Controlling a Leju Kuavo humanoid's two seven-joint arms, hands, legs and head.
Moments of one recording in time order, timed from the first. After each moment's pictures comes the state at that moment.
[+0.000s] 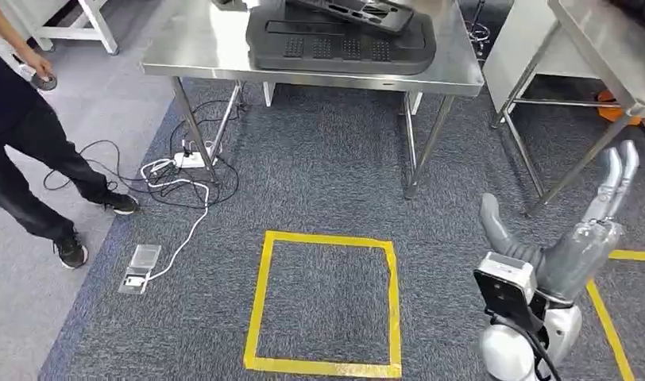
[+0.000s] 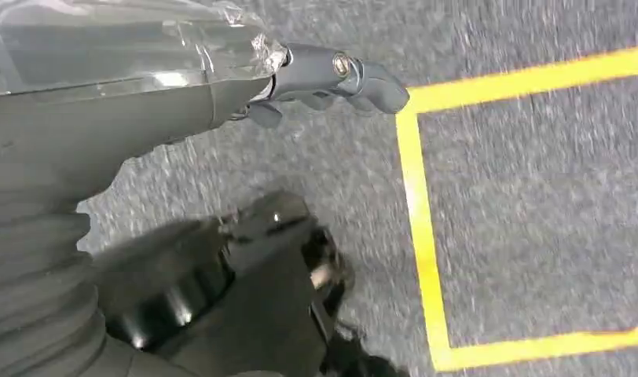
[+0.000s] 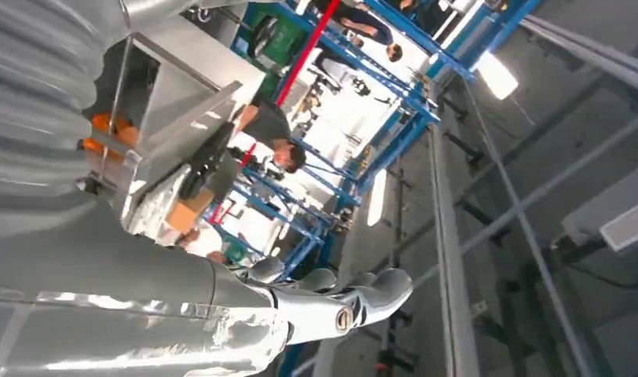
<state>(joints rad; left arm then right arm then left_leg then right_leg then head) -0.13 0.03 -1.22 -0.37 1.28 0.46 -0.40 0.09 0.06 -0.03 -1.99 0.78 -0.70 -0.23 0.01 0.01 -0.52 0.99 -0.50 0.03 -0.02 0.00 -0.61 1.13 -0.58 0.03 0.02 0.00</state>
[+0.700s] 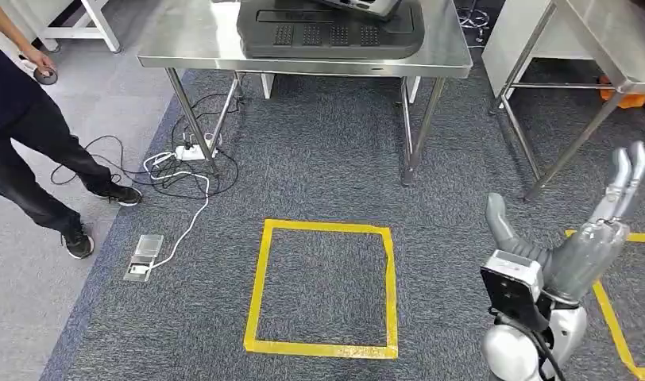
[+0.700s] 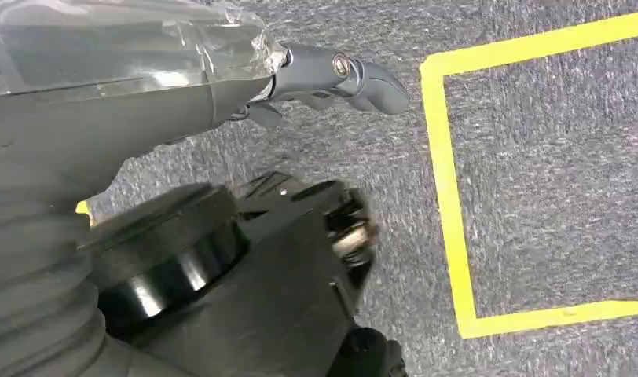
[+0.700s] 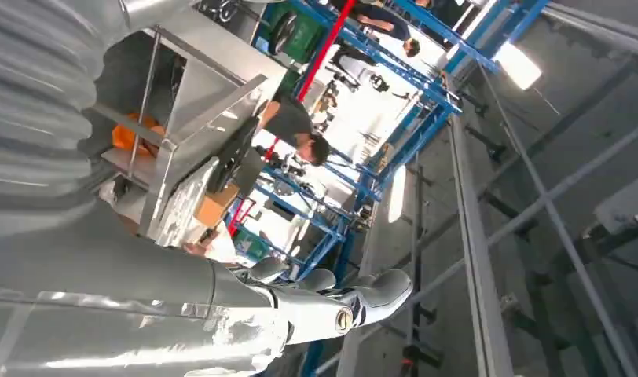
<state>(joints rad) -0.13 0.02 -1.22 -0.37 1.28 0.45 -0.40 0.09 0.07 -0.03 -1.99 0.78 -0.70 -0.22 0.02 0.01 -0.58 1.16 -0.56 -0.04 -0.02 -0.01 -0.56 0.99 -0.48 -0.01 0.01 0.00</state>
